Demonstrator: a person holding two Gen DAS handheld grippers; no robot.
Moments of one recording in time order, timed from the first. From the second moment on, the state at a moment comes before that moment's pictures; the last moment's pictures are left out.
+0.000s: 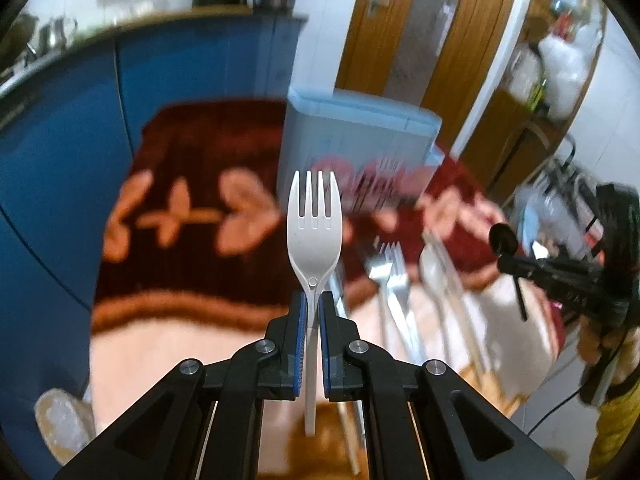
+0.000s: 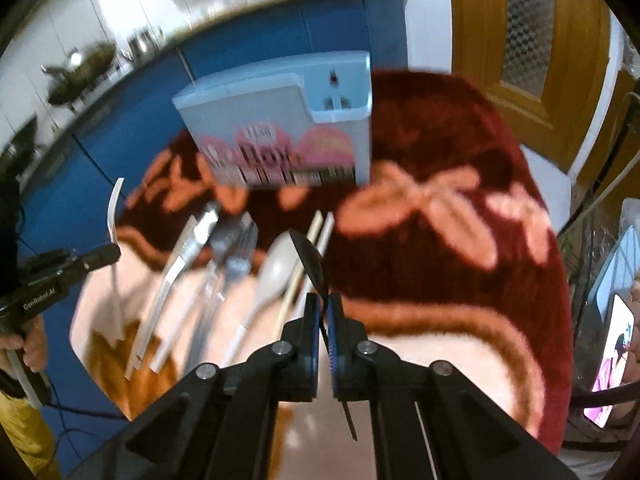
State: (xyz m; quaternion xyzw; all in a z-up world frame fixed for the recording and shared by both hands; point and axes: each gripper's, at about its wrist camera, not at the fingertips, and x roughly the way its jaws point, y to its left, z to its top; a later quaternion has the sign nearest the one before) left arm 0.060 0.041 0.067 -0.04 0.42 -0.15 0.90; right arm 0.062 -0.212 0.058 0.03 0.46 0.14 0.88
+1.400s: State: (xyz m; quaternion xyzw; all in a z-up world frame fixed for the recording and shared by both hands) left arm 0.203 0.006 0.119 -0.04 0.24 -0.11 0.96; right arm 0.183 -0.206 0.112 0.16 0.16 0.19 0.96
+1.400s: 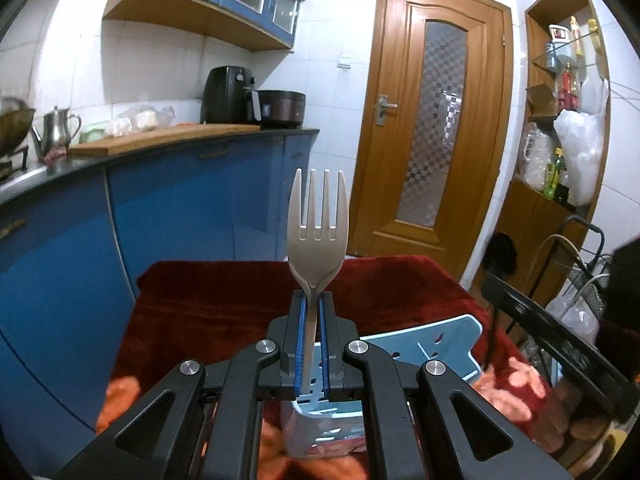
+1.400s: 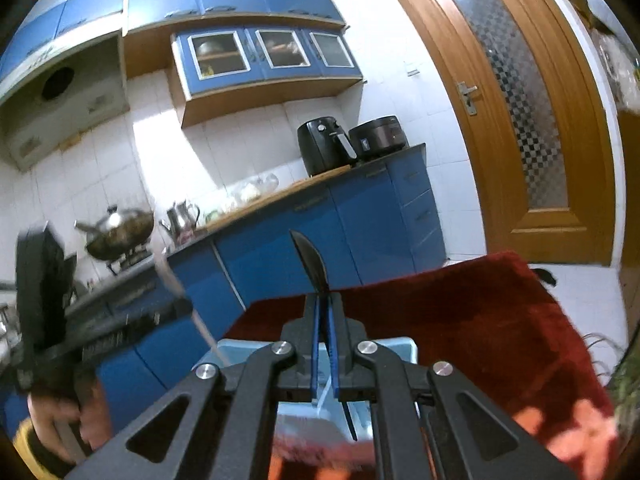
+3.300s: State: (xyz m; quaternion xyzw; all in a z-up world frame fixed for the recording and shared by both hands) left arm 0.100 0.017 0.096 -0.04 0.32 -0.15 0.94; right arm 0.078 -0.216 0.104 0.14 0.26 0.13 0.95
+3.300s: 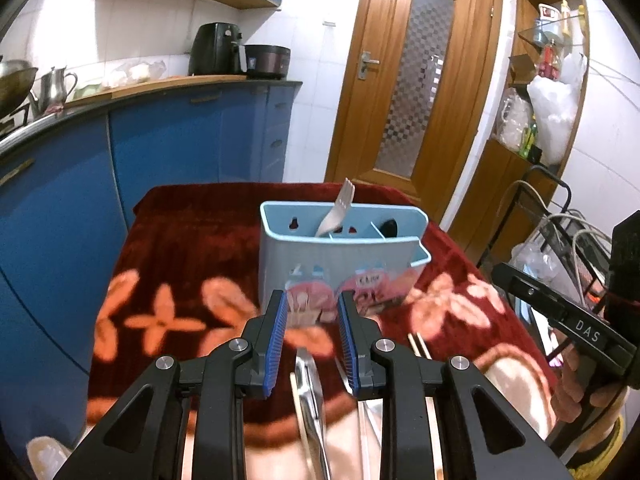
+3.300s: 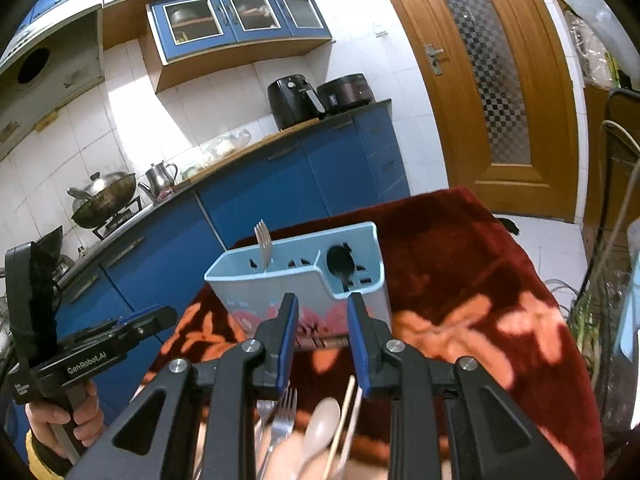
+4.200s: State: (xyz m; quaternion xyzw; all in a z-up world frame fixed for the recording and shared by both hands) left arm 0.073 0.011 0.015 -0.01 0.46 -0.13 0.88; right arm 0.025 -0.231 0.048 0.14 0.36 0.11 0.91
